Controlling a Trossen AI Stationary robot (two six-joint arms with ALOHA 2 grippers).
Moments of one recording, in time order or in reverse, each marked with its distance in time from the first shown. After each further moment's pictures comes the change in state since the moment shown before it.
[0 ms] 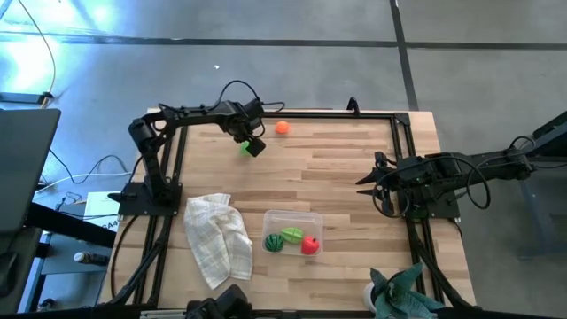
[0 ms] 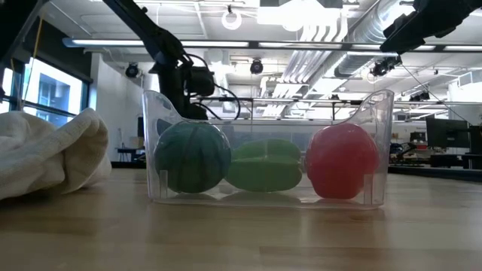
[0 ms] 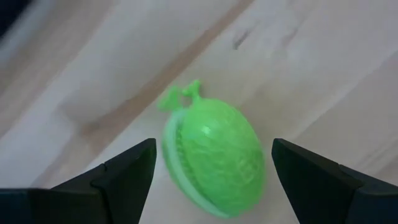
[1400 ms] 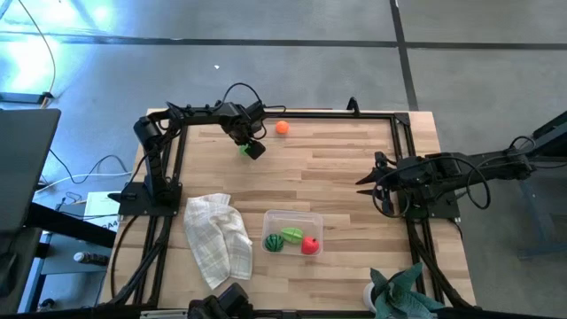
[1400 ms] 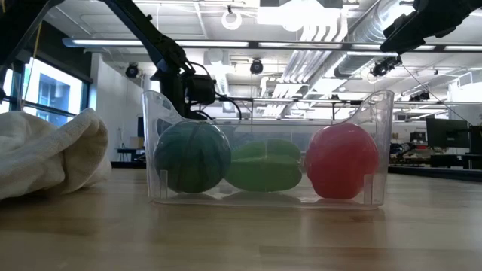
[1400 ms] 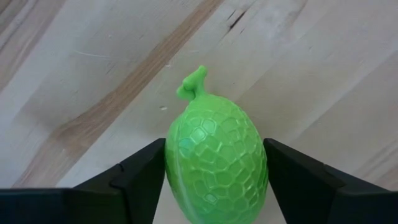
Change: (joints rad) left arm 0.006 0.051 0.000 0.002 0.034 0.033; right arm 0.000 0.000 0.000 0.000 0.000 0.000
